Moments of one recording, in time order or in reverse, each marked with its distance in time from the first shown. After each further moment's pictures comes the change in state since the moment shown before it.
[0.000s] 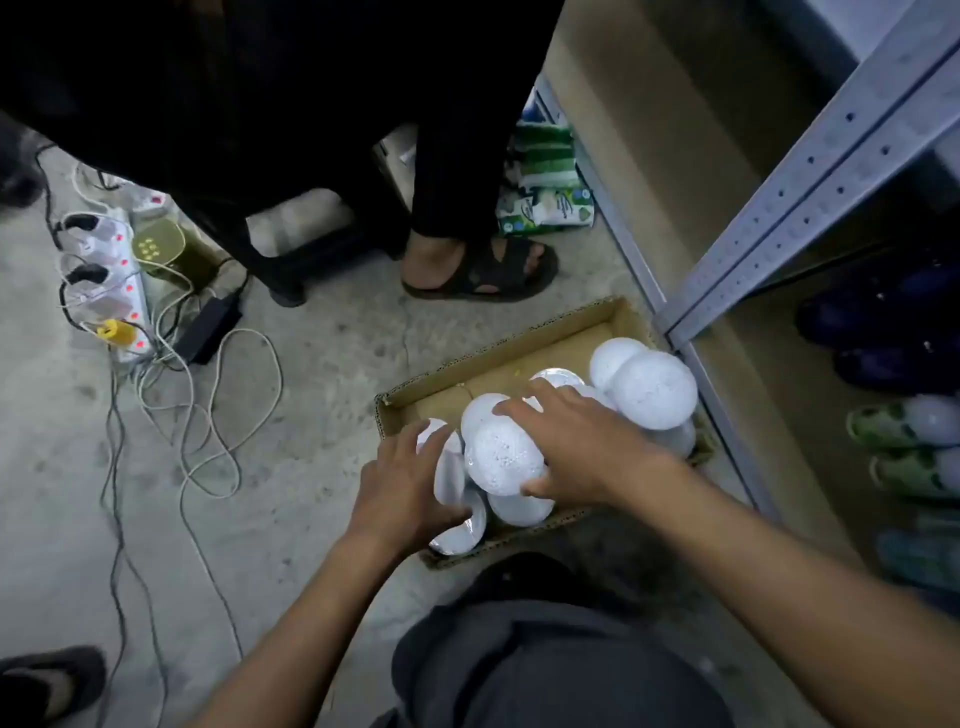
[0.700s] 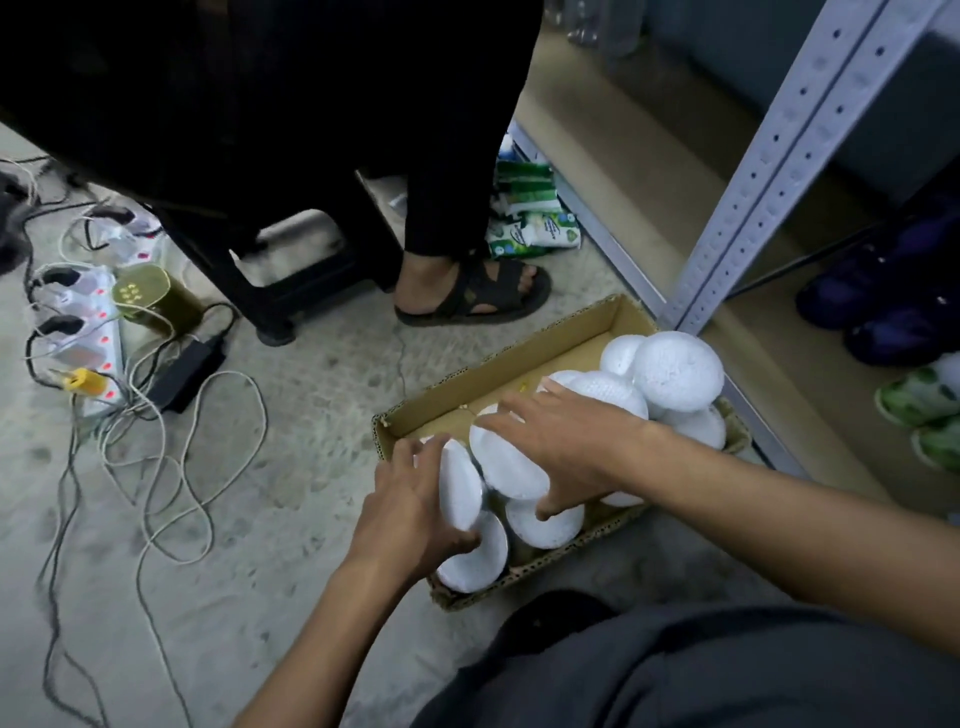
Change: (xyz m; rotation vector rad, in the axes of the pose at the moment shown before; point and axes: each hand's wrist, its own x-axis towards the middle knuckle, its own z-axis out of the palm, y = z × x) left_hand 0.007 -0.031 0.045 -0.129 0.107 0.040; right_hand 0.034 -0.007 0.052 -0.371 0.054 -0.165
